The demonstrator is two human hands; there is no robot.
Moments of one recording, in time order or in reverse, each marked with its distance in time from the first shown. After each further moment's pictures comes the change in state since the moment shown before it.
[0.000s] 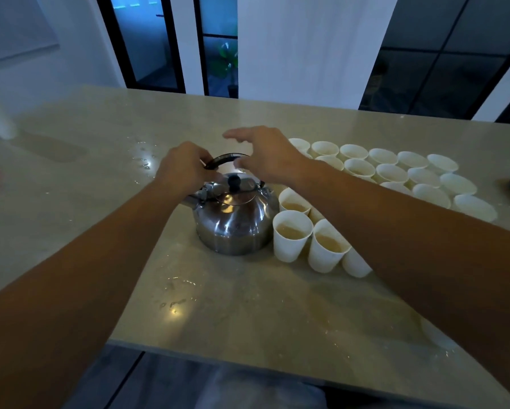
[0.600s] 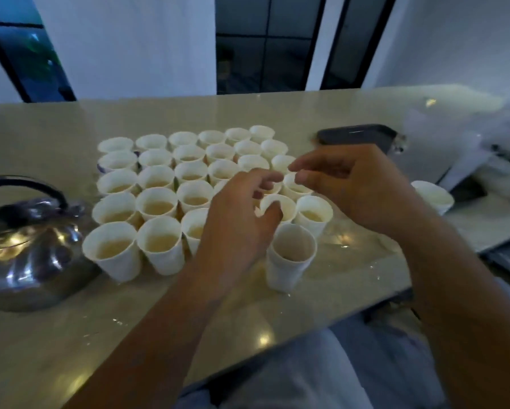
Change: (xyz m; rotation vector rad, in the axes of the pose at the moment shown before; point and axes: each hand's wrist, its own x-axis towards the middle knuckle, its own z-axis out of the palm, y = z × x) left_hand -0.173 0.246 0.139 -0.612 -0.202 0.602; right_hand -0.306 0.093 -0.158 0.076 0.421 0.515
